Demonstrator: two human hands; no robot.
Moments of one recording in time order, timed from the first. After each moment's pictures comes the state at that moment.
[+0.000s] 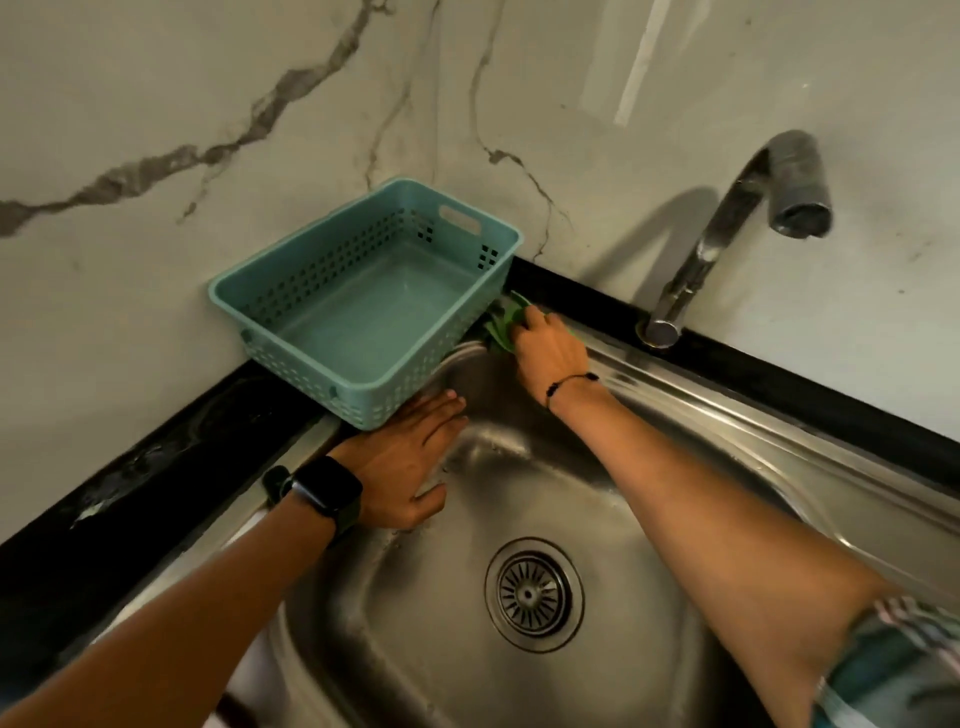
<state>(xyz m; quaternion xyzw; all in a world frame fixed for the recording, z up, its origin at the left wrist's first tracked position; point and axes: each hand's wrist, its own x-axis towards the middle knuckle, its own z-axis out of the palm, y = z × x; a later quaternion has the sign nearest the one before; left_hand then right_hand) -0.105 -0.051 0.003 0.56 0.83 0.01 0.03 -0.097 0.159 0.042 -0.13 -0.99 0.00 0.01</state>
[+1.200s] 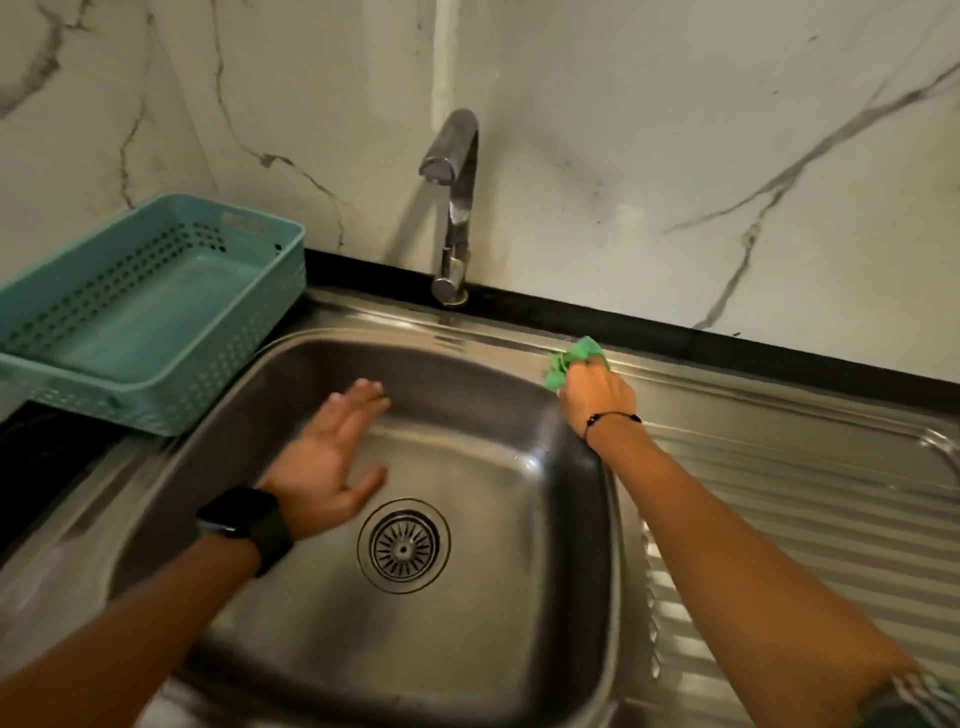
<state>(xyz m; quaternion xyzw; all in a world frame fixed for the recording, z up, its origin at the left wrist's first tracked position) -0.011 0.003 0.037 0.56 0.79 0.24 0.05 0.127 0.269 0.043 -0.43 -0.90 0.03 0.00</state>
